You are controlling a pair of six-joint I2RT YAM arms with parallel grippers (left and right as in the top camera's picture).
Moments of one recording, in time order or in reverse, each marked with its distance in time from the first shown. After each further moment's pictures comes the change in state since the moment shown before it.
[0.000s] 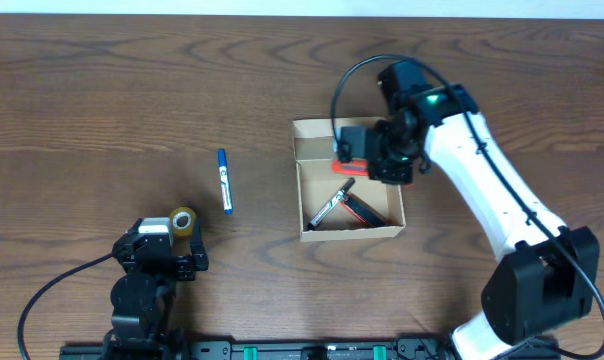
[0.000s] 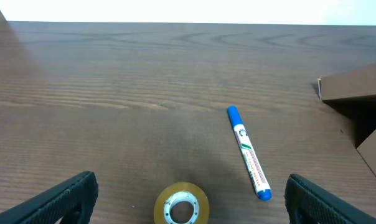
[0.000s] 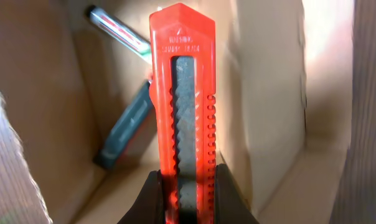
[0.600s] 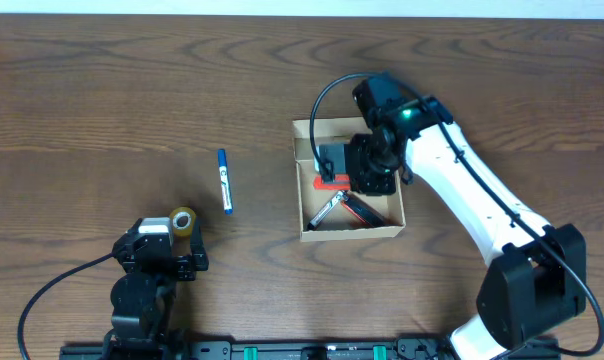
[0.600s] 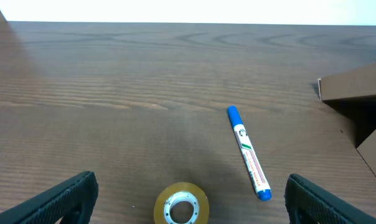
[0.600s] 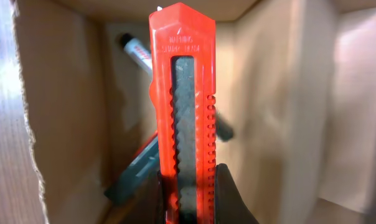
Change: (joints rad) left arm 0.000 0.000 0.000 0.000 0.000 0.000; right arm 0.070 0.001 -0.064 0.051 -0.039 -0.045
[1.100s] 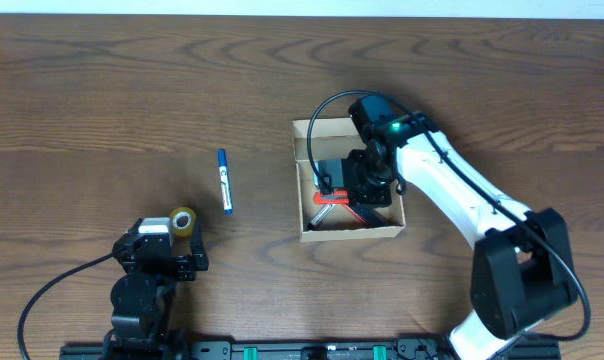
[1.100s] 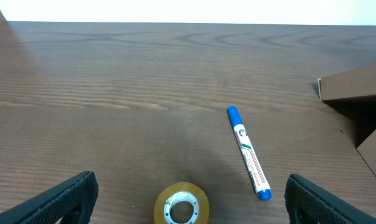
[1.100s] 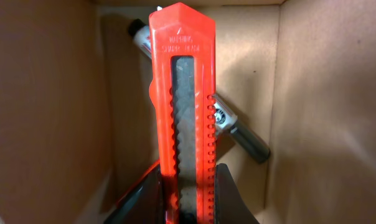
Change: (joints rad) left arm 0.000 0.000 0.000 0.000 0.000 0.000; right arm 0.004 0.046 -0.122 0.112 -0.014 -0.010
